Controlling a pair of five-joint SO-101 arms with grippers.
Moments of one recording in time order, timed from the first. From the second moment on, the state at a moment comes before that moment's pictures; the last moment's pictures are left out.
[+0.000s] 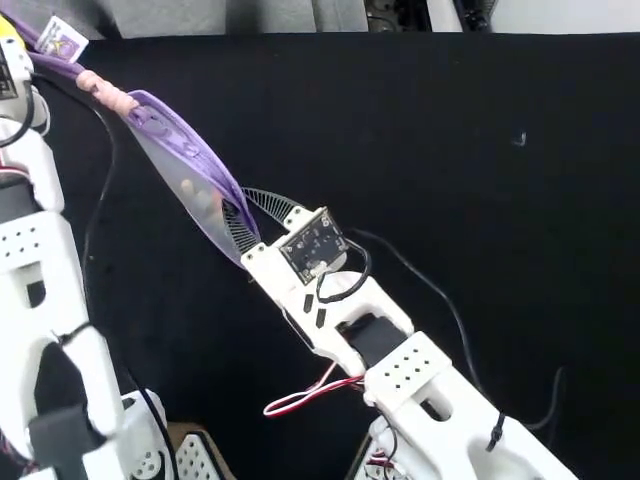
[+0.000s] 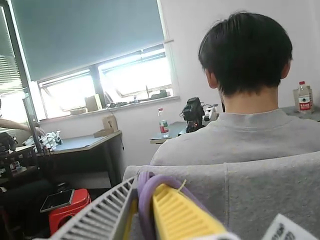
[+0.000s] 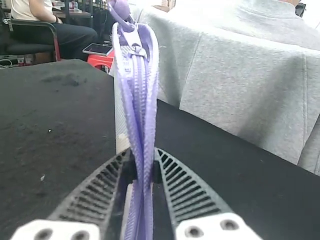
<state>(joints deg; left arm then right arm) -27.2 -22.5 19.0 -3.9 -13.3 -36.9 -48.9 74.0 -7.4 9.2</state>
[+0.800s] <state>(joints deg) -31.1 20.9 -34.0 13.4 -13.4 -36.8 -48.8 74.0 -7.4 9.2</state>
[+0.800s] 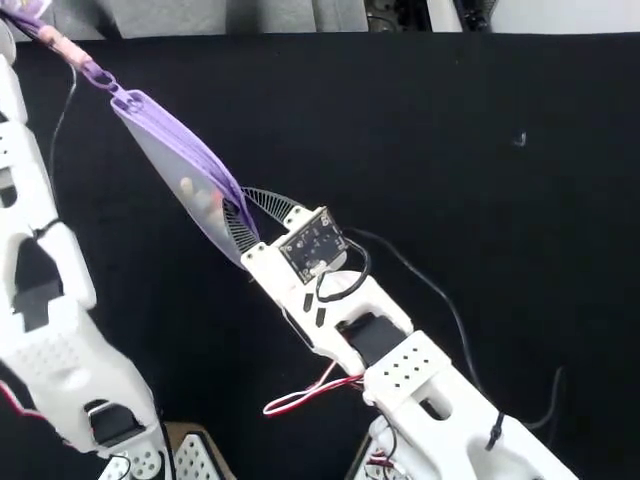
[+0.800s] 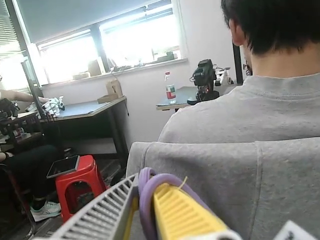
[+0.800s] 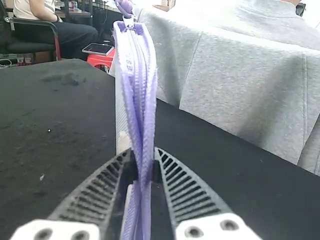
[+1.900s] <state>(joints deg) -23.2 52.9 -92.5 67.0 -23.1 -33.3 -47.8 76.9 -5.5 9.4</state>
